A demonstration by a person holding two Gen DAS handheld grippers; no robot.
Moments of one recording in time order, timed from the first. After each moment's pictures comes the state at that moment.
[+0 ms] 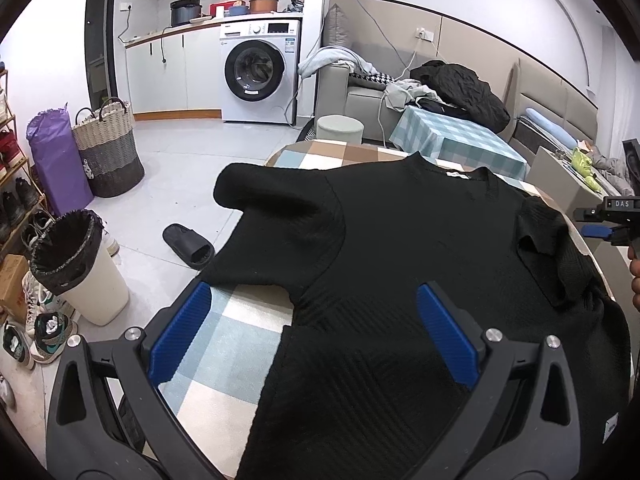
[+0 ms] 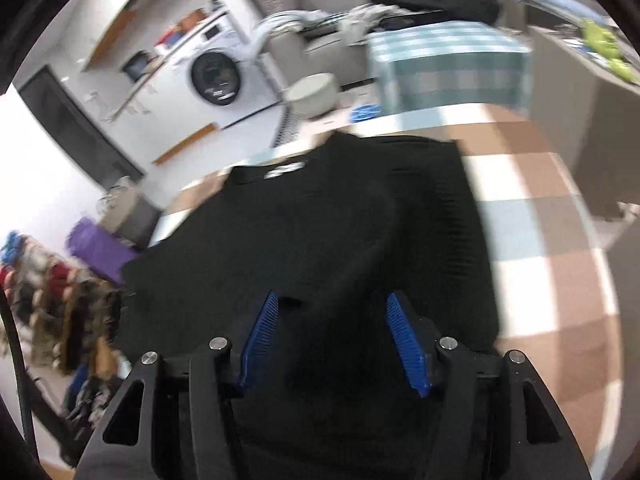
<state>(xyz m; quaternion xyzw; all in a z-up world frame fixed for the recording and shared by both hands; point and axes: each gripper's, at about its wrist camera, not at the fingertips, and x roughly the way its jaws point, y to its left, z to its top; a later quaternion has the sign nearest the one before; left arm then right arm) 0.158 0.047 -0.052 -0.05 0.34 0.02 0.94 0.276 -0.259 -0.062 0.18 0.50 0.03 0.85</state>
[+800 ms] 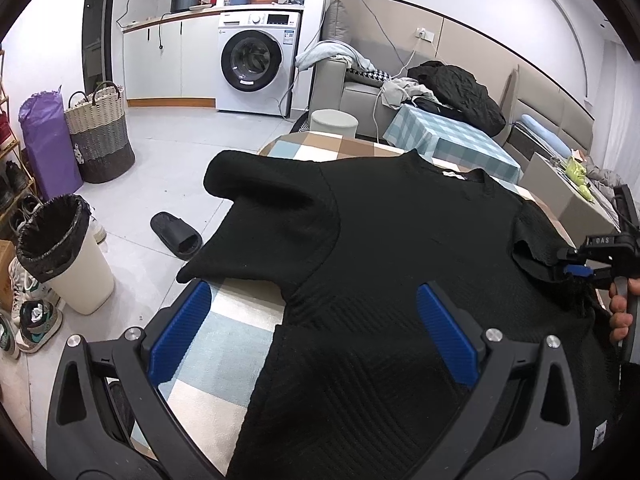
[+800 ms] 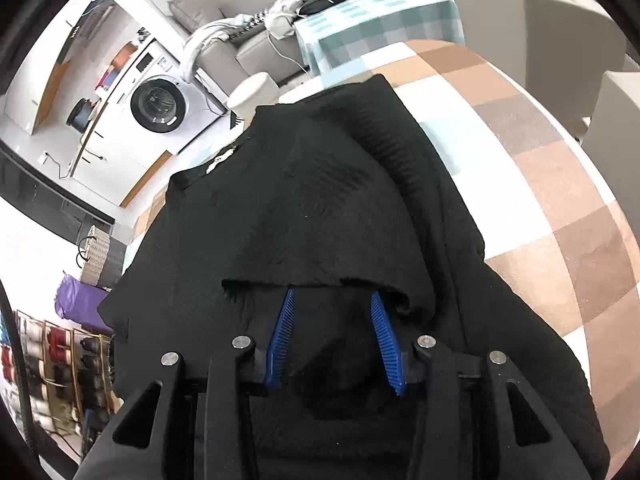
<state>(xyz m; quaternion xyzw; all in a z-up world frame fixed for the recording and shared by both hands) 0.168 0.052 -0.061 -0.07 0.34 0.00 0.94 0.272 -0.267 -0.112 0.28 0.52 -0.05 0.81</state>
